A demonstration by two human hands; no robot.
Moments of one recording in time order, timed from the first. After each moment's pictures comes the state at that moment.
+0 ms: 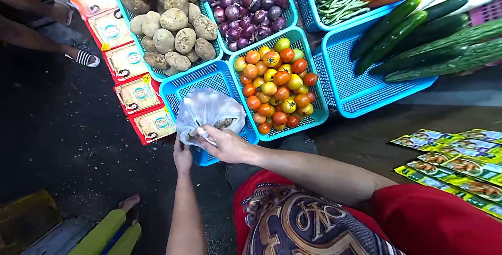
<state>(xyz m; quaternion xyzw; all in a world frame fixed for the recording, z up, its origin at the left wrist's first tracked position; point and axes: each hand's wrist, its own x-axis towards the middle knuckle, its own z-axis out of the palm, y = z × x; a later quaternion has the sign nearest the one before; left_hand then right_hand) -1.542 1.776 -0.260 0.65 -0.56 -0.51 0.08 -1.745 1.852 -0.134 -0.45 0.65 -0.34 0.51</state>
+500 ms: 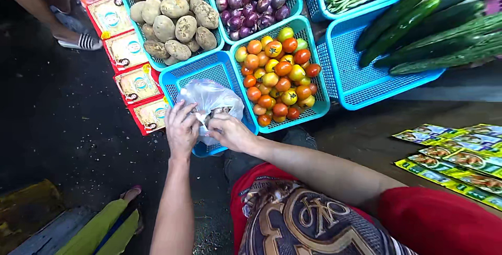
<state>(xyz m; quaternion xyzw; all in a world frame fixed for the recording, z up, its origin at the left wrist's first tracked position) -1.594 1.746 -0.186 0.28 -0.90 -0.28 0.17 -1.748 1.873 -0.147 -0.52 0.68 -0.34 0.39</state>
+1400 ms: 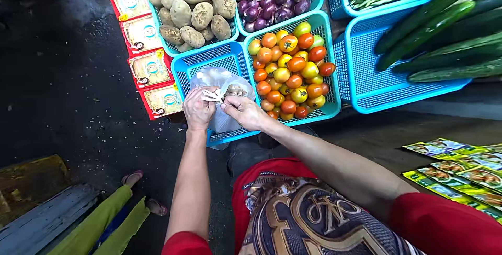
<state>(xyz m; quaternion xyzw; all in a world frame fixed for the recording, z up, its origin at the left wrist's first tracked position) -1.634 1.753 -0.199 0.31 -0.88 -0.24 0.27 -1.780 1.868 -0.143 -0.43 0.66 -0.35 0.50</state>
